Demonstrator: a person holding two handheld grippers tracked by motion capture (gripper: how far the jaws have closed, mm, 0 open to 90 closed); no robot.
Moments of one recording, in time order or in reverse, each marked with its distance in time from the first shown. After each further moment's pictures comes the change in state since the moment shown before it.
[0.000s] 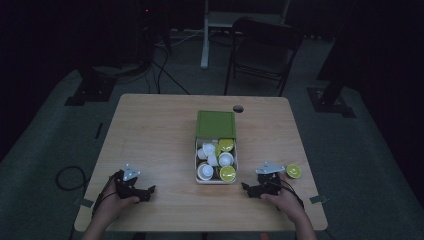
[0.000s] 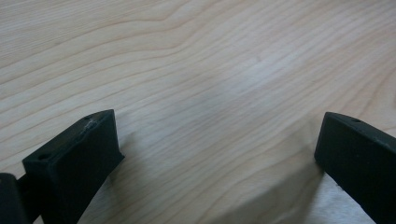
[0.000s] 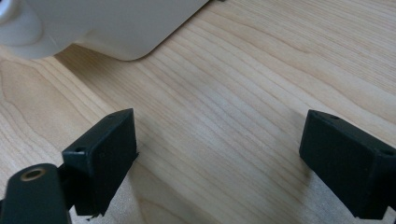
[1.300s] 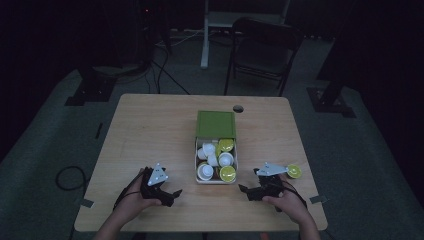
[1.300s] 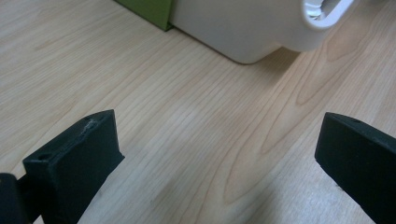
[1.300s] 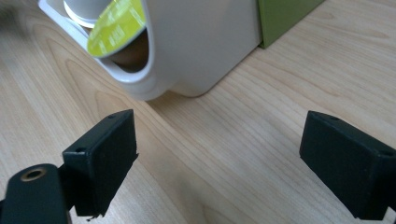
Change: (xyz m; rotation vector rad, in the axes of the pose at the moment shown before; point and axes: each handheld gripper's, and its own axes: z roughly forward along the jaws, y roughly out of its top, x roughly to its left) left arm -0.068 0.044 0.006 -0.148 -0.218 0.268; right arm 0.015 0.014 -0.026 -0.090 0.115 -0.025
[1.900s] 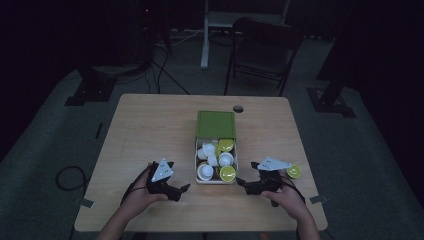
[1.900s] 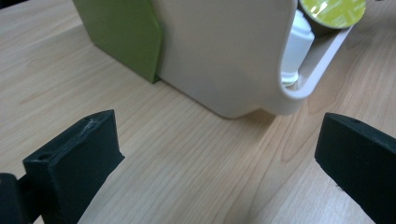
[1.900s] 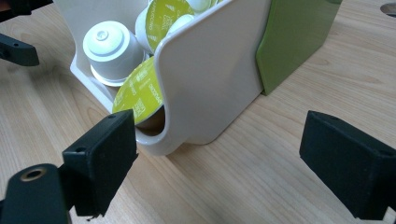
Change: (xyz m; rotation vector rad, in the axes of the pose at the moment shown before) left arm -0.002 0.020 0.010 -0.123 -0.040 0.006; right arm 0.000 0.020 -0.004 -0.110 0.031 0.028
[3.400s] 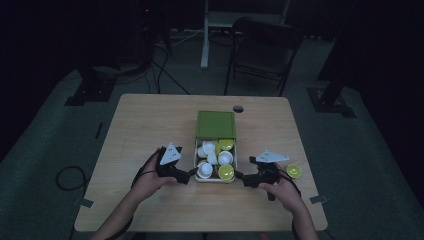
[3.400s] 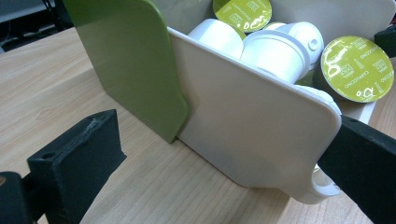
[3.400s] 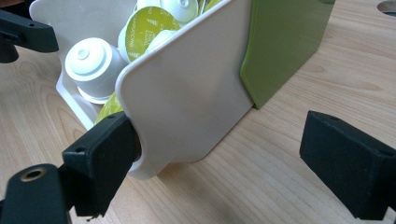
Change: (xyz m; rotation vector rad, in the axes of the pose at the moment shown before) left arm 0.021 0.036 0.027 -0.060 0.010 -0.005; right arm -0.013 0.010 0.015 -0.006 0.001 0.054
